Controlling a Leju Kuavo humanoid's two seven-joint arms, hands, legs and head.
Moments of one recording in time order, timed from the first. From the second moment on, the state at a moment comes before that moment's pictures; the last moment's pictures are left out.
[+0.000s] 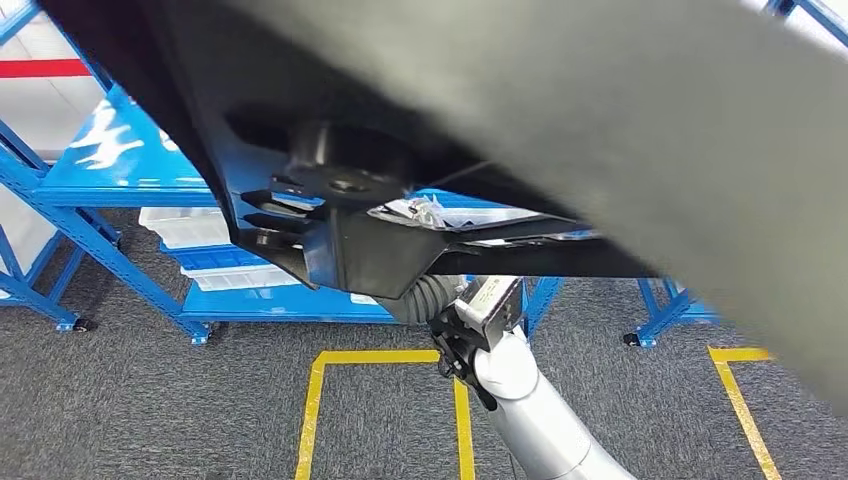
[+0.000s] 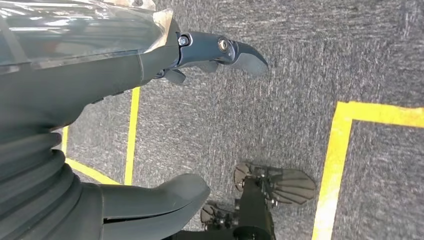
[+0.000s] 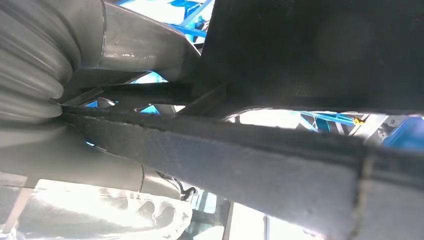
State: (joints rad) left arm -0.15 -0.19 0.67 -0.18 -0.78 0.15 -0.09; right arm -0.40 0.09 0.63 -1.29 -0.09 0.03 -0.45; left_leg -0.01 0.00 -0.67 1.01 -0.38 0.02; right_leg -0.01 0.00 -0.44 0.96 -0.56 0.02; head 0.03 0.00
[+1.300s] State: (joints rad) left arm -0.14 -0.19 0.67 -0.18 -0.78 0.14 -0.12; right arm -0.40 0.09 0.66 -1.27 -0.07 0.03 -0.47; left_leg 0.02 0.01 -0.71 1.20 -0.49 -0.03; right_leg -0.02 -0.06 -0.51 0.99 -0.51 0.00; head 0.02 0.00
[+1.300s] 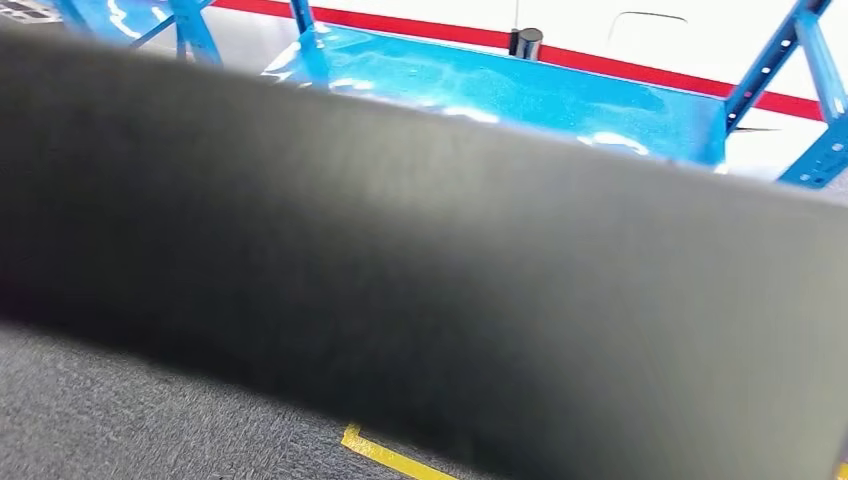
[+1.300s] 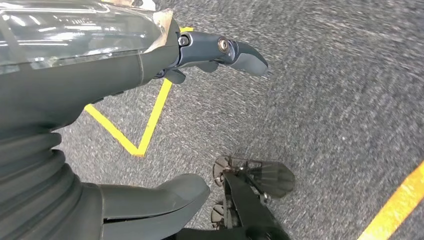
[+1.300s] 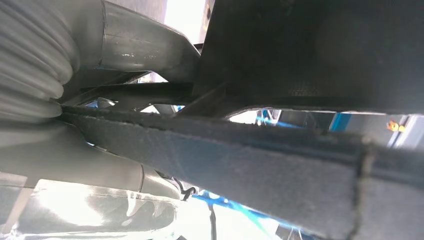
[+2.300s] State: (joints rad) left arm -0.14 -0.19 0.67 -0.18 -0.80 0.13 -0.12; right arm -0.36 0.09 0.68 -1.26 -0.05 0.02 -0.45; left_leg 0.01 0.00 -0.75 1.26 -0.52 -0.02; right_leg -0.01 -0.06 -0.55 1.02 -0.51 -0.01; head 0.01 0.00
